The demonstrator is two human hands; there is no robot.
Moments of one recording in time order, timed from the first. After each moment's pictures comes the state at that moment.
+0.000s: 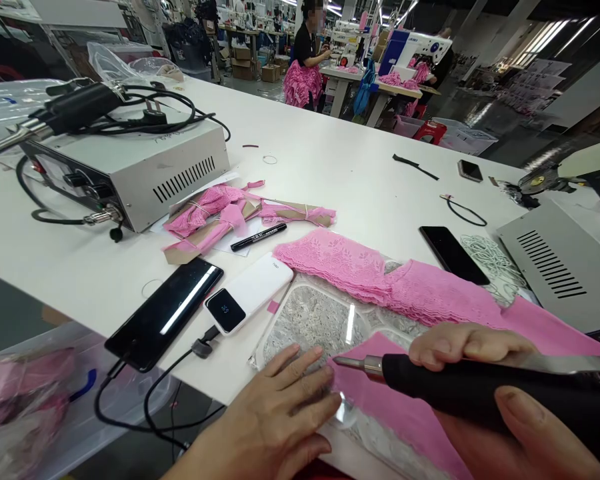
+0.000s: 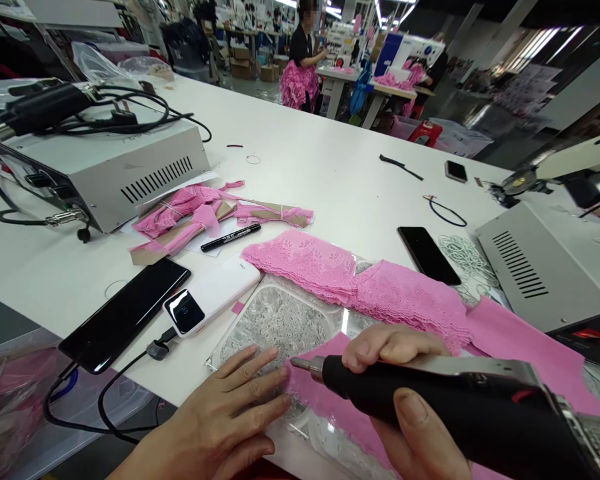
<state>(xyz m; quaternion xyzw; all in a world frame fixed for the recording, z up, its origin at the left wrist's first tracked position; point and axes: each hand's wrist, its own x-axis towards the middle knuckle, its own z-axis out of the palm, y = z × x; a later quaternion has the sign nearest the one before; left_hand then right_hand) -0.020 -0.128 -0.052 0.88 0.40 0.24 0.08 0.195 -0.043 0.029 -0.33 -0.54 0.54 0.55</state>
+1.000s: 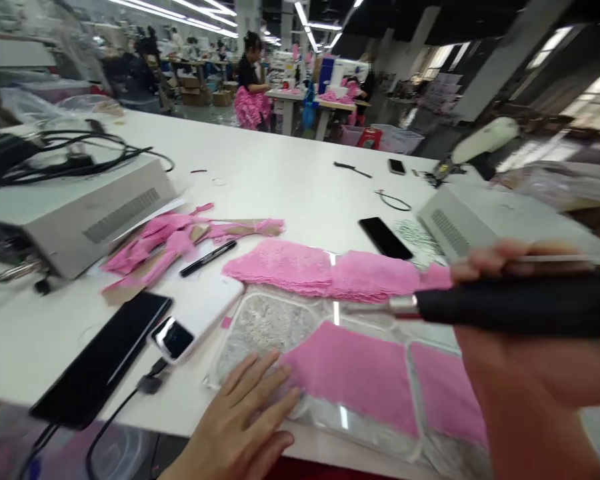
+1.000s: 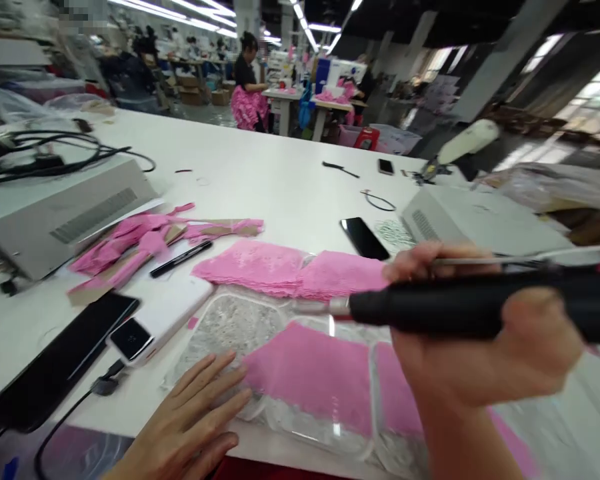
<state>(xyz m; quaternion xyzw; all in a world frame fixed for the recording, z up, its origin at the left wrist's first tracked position) -0.008 -0.123 -0.043 0.87 0.38 0.30 -0.02 0.247 -0.010 0.076 -0.30 -0.42 0.41 0.75</state>
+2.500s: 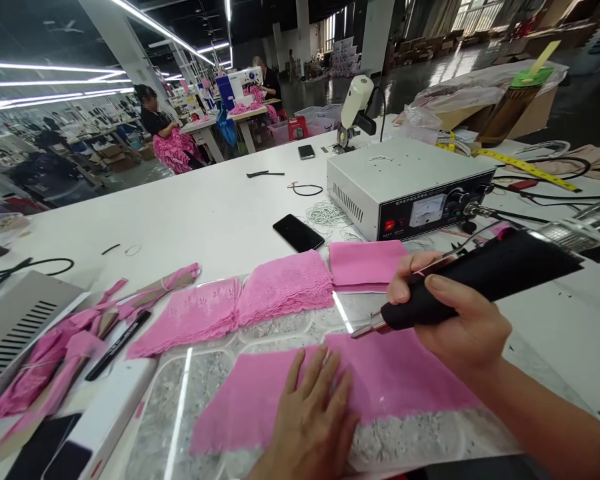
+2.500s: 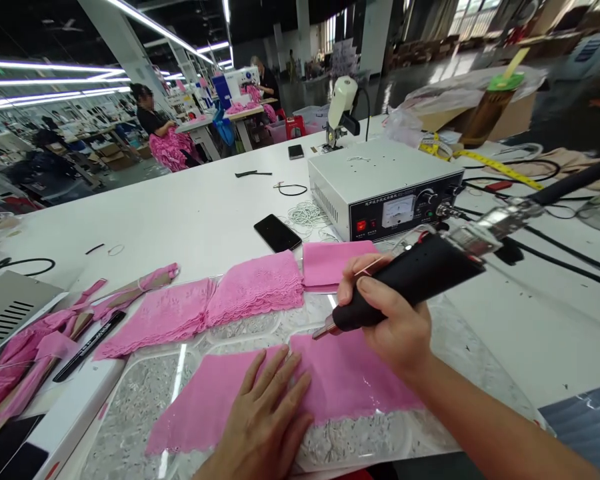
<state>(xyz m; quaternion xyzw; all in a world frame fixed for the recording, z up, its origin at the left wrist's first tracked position) 0.183 -0.059 -0.043 0.92 0.30 0.24 -0.06 0.397 -0.016 0.023 -0.33 -0.31 0.46 0.76</state>
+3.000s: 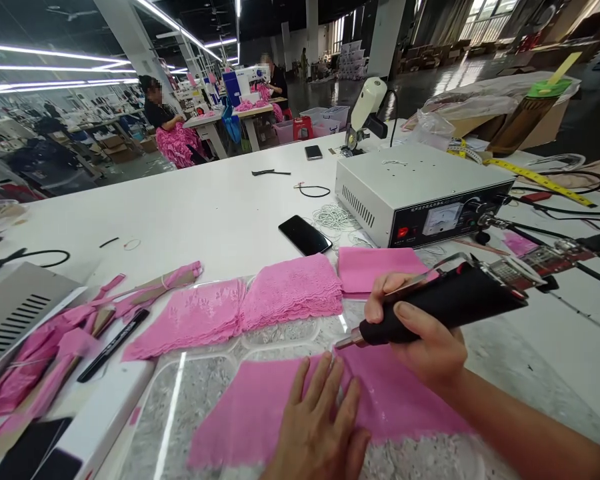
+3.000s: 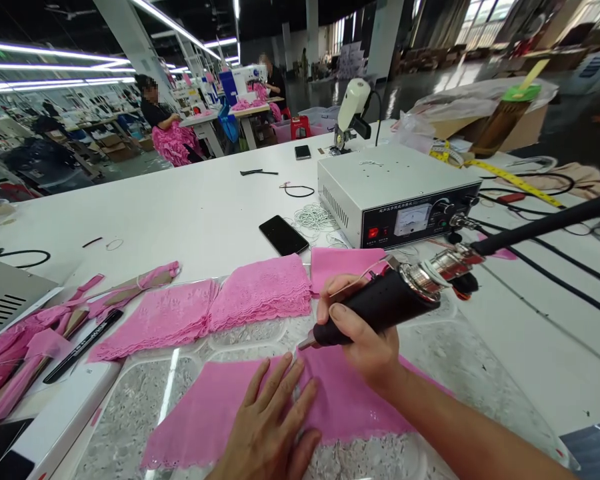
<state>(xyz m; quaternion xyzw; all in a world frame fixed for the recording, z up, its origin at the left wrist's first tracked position) 0.182 -0.058 -0.060 0.91 0.31 0.28 -0.06 0.363 -0.003 0.001 -0.30 -0.38 0.45 0.75</state>
